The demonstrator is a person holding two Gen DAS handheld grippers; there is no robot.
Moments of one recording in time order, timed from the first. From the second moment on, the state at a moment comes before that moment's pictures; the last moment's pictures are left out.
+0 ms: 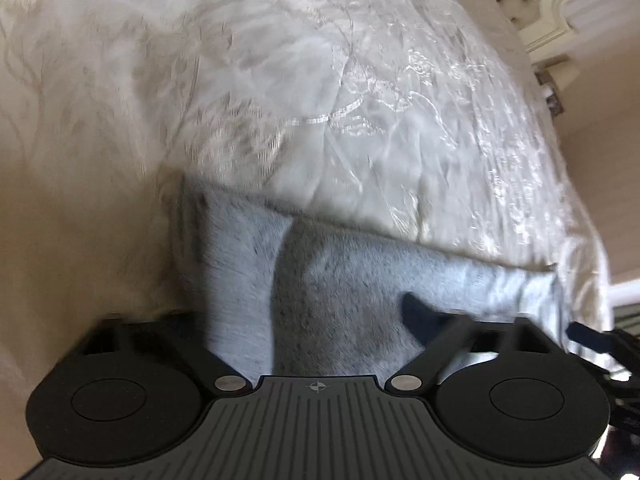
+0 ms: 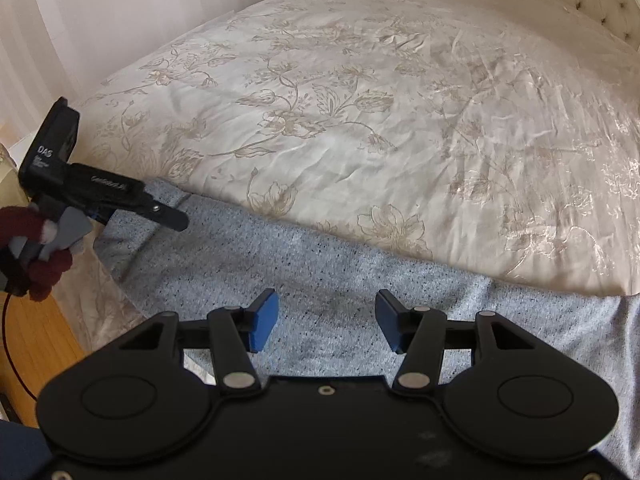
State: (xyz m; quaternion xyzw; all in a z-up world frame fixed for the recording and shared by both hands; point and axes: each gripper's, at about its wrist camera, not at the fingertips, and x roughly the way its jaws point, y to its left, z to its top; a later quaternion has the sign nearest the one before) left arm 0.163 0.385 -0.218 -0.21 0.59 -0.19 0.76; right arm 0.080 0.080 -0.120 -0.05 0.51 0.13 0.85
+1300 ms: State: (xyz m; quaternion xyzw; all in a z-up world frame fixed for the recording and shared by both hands) left arm 0.138 0.365 -0.136 -0.25 0.52 -0.11 0.81; right arm 0.062 0.073 -0.205 0.03 0.61 0.15 0.78
